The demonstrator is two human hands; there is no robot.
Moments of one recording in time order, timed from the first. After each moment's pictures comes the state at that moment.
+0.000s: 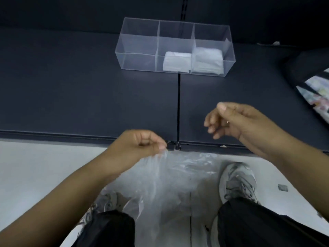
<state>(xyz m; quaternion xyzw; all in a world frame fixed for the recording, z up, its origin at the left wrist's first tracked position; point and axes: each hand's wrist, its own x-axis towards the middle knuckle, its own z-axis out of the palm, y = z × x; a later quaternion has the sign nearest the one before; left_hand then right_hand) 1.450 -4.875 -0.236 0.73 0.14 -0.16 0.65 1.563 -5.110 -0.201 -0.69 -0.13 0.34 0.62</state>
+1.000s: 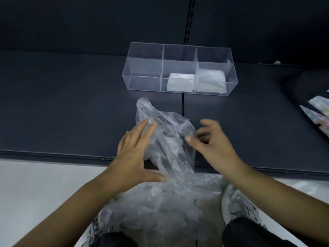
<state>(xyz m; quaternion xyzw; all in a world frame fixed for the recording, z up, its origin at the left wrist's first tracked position) 1.468 -4.846 -0.271 0.94 0.00 -0.06 0.34 1.563 -5.061 -0.254 -0.84 -0.06 0.19 0.50</state>
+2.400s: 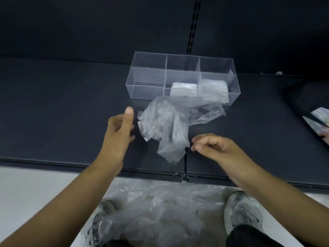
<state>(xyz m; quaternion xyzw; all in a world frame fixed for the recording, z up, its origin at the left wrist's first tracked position) 1.516 -4.828 -0.242 0.65 0.33 0.11 0.67 1.573 -5.068 -0.226 -0.73 -0.10 0.30 0.61</state>
